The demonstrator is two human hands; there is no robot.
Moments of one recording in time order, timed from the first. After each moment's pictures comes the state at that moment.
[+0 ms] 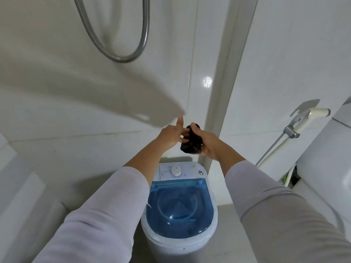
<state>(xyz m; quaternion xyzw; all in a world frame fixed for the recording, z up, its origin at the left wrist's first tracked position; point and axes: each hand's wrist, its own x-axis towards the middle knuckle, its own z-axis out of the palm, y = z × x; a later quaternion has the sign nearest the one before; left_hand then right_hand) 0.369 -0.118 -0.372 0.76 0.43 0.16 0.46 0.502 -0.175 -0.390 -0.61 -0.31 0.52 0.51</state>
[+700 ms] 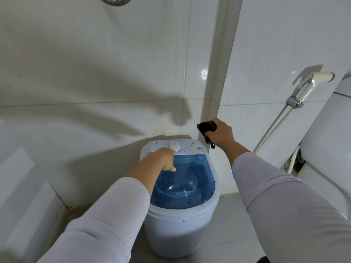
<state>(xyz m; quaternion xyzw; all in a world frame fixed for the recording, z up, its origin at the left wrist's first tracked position) 0.345 -0.153 -0.529 0.86 0.46 -0.14 0.16 0.522 -0.218 -0.486 -0.80 -0.43 0.14 0.39</state>
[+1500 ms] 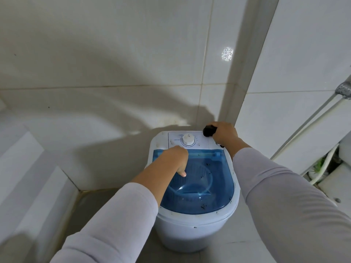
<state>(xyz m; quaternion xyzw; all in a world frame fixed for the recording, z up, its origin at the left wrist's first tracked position) 0.369 -0.118 -0.577 0.87 0.41 -0.27 0.05 0.532 -0.145 -0.545 -0.83 -0.52 0.12 0.16</state>
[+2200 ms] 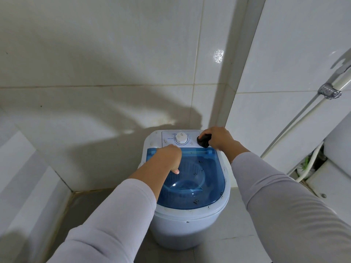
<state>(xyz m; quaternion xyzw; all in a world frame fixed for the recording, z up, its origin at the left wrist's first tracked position) 0.369 -0.122 -0.577 0.87 0.43 -0.25 0.04 0.535 -0.171 -0.544 -0.80 -0.58 0.13 0.10</state>
